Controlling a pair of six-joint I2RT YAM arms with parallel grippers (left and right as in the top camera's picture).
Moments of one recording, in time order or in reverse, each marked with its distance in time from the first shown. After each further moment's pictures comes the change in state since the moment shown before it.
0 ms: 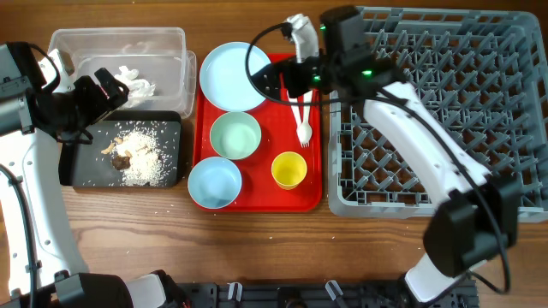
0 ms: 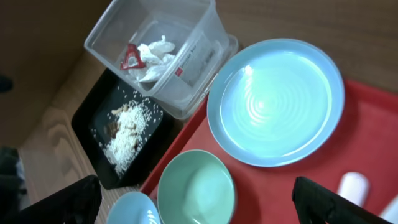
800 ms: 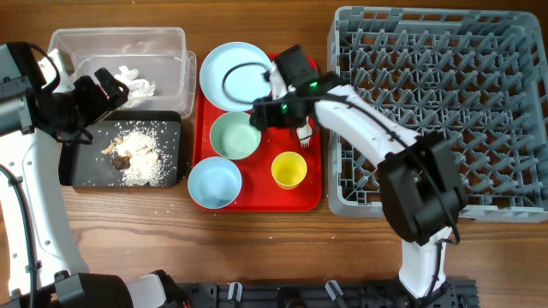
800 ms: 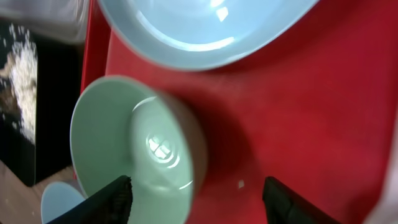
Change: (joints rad) left arm 0.000 0.000 0.000 0.000 0.000 0.000; right arm 0.129 0.238 0.006 -0.179 0.178 0.185
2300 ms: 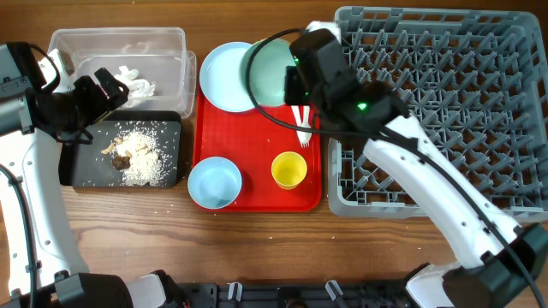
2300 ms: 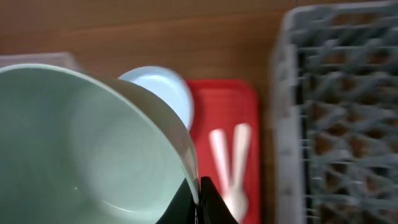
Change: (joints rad) left arm 0.000 0.000 0.000 0.000 0.000 0.000; right arm 0.054 -0.445 0.018 -0.105 0.681 0.130
